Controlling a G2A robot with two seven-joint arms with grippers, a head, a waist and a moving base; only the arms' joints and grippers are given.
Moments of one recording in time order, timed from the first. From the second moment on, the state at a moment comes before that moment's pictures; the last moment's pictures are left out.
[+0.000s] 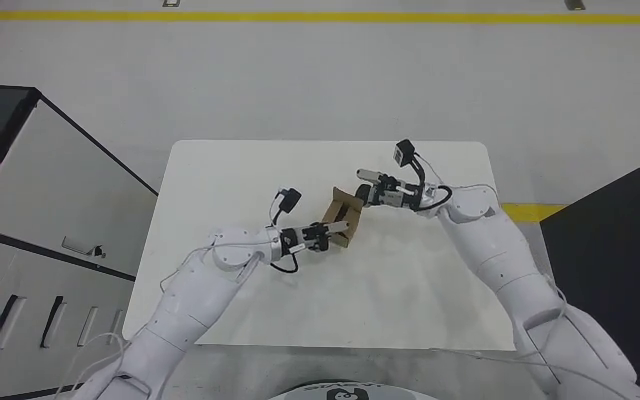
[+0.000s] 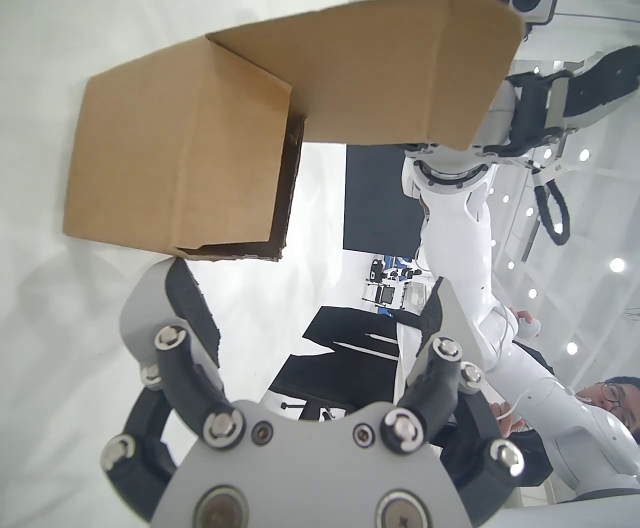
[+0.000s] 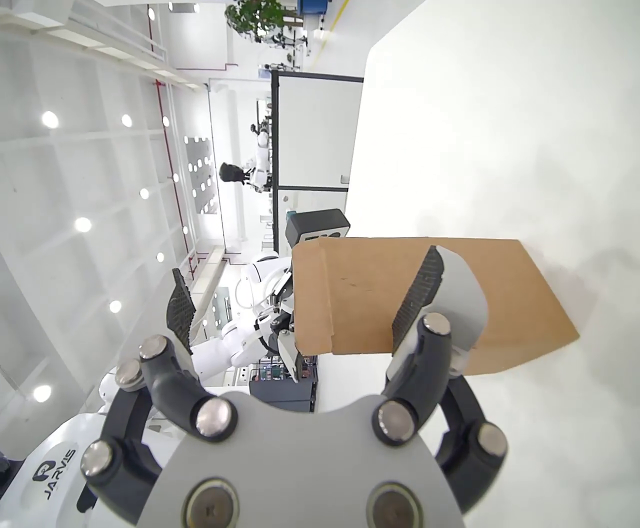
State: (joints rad) left arm 1.21 -1.19 -0.99 -1.39 -0.09 -0.07 -0.78; right arm -0.90 -1.21 0.97 -0.90 0.49 -0.34 1.05
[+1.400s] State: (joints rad) left arm 1.24 -1.18 -1.08 -1.29 -0.17 -0.08 -0.76; right arm -1.01 -1.17 1.10 -1.03 0.50 -0.28 1.10
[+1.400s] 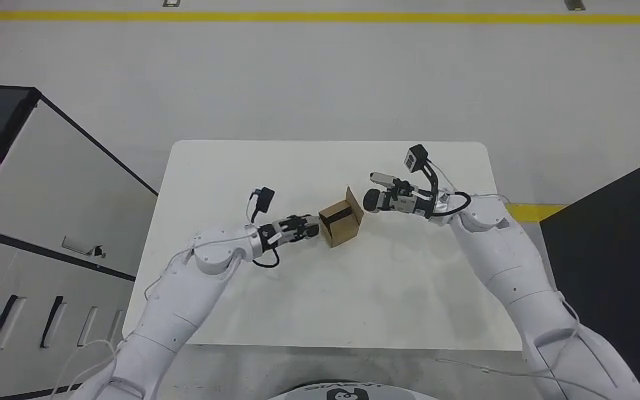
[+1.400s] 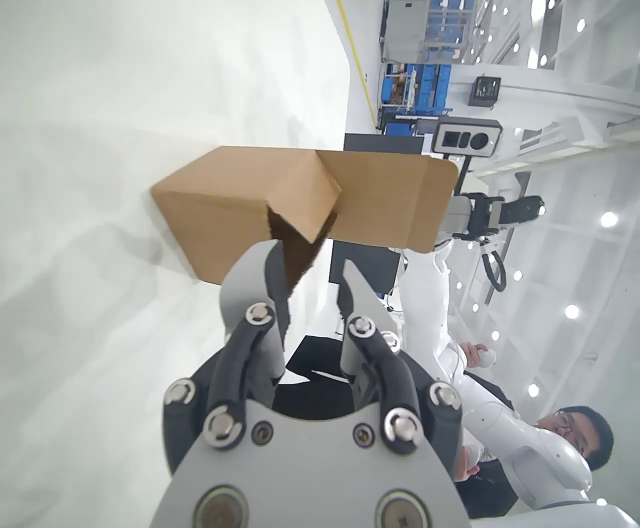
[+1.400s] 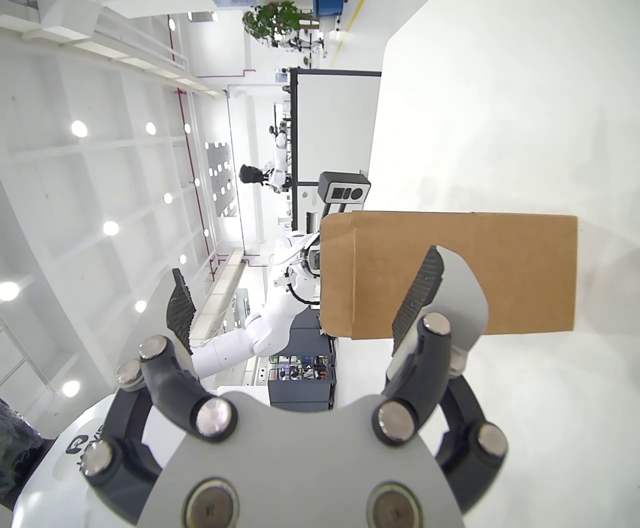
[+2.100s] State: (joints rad) left arm 1.21 -1.21 -1.00 -1.23 -0.15 -0.05 -0.71; right arm -1.01 -1.17 1.10 -1.03 0.50 -0.28 1.10
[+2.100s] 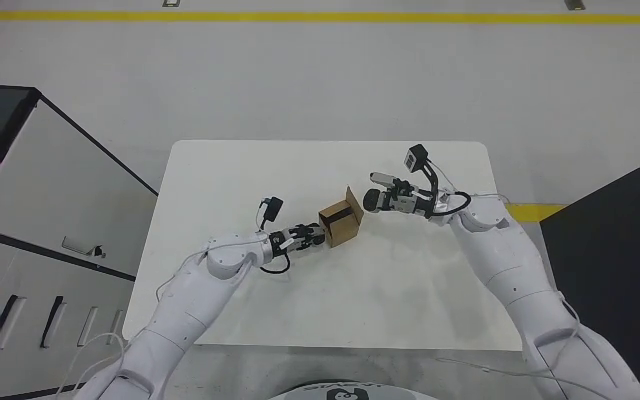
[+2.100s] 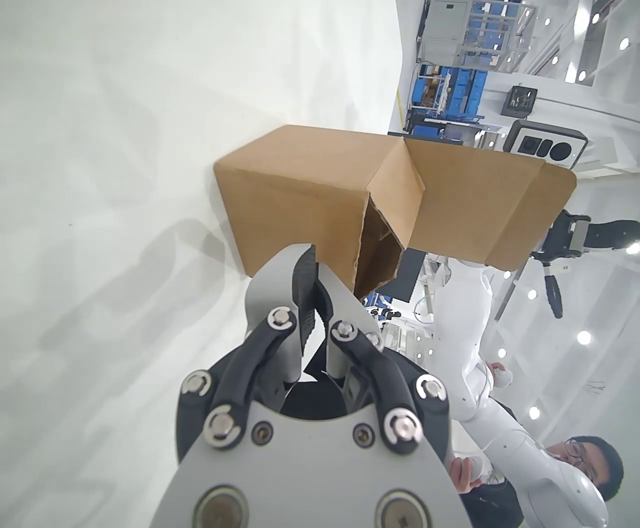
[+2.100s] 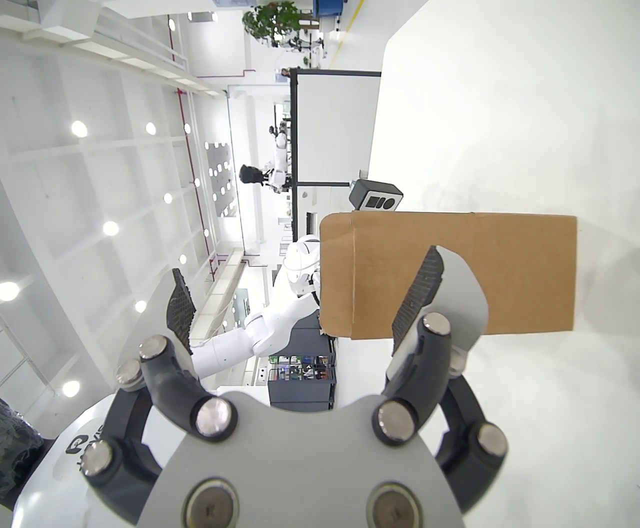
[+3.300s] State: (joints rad) left arm 1.21 -1.21 -0.99 -1.22 -0.15 -0.05 -0.70; right arm -0.89 -1.13 1.09 -1.24 -0.01 -0.08 1.16
